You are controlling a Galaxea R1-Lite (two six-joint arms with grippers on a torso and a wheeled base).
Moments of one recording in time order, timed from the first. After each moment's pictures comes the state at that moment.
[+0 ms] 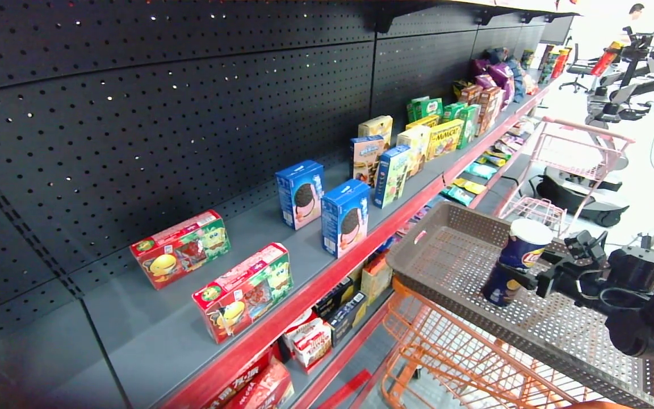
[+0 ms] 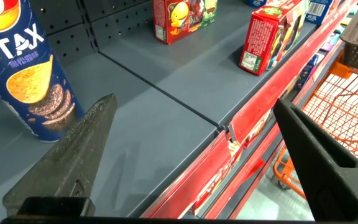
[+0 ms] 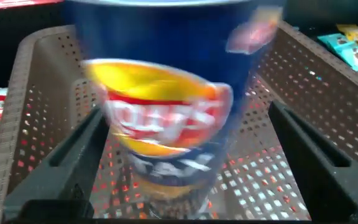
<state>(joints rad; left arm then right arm) 0.00 0.00 0.00 0.00 0.00 0.00 -0.26 2.35 -0.84 -1.43 0.79 -0.16</state>
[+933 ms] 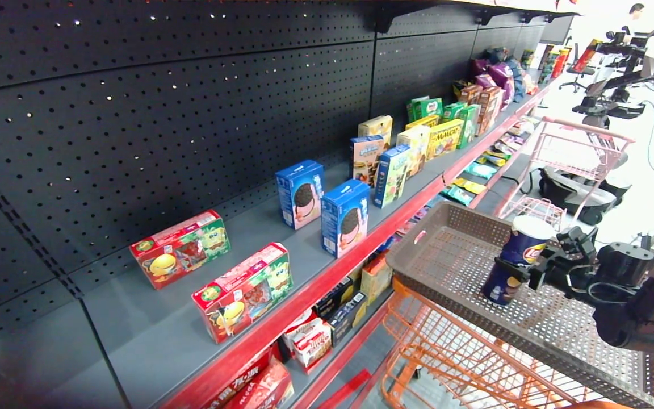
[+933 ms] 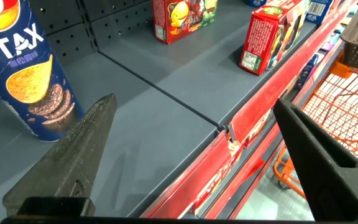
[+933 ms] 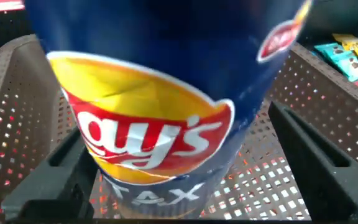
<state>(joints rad) 0.00 0.00 0.00 0.00 0.00 0.00 -0.25 2.42 -0.97 -1.42 0.78 -0.14</state>
